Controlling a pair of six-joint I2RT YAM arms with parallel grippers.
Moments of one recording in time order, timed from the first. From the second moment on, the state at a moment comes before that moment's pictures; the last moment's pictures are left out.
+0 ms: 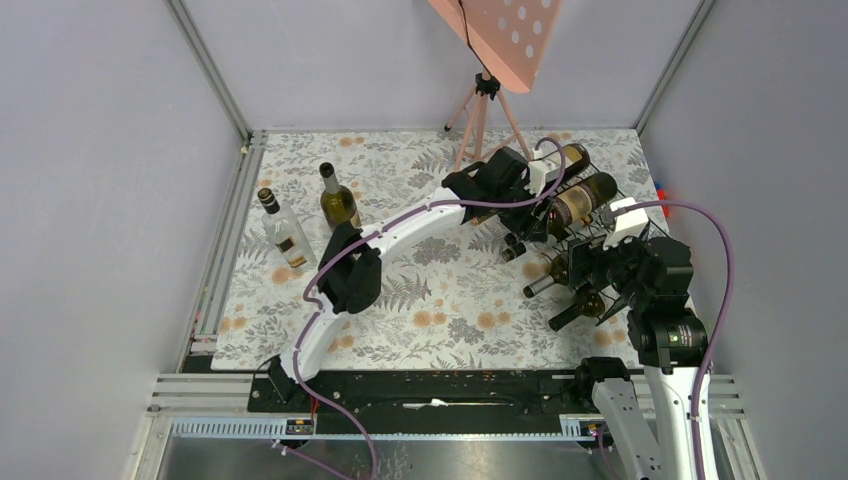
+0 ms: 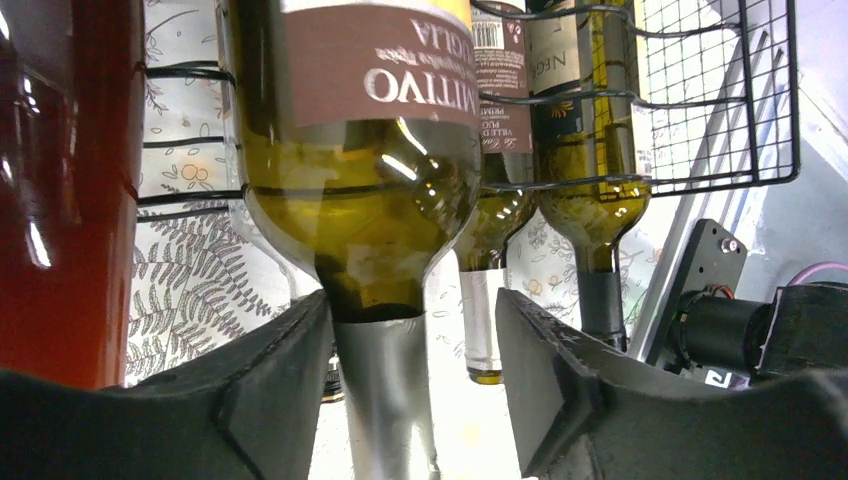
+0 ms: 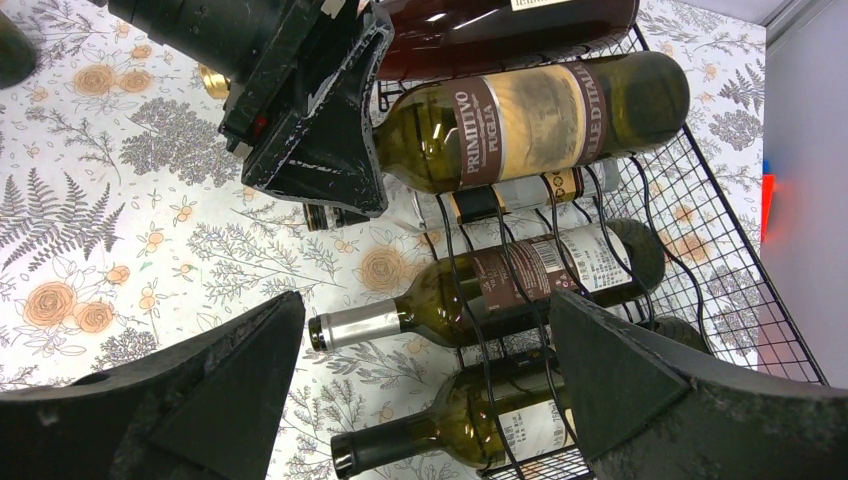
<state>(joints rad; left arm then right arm) -0.89 2.29 2.16 -0.55 0.43 -0.19 0.02 0.54 0.86 -0.70 -0.23 -0.19</state>
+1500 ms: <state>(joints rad) -0.70 1.25 1.55 -0.69 0.02 0.21 0.02 0.59 0.84 -0.70 -0.33 -0.22</state>
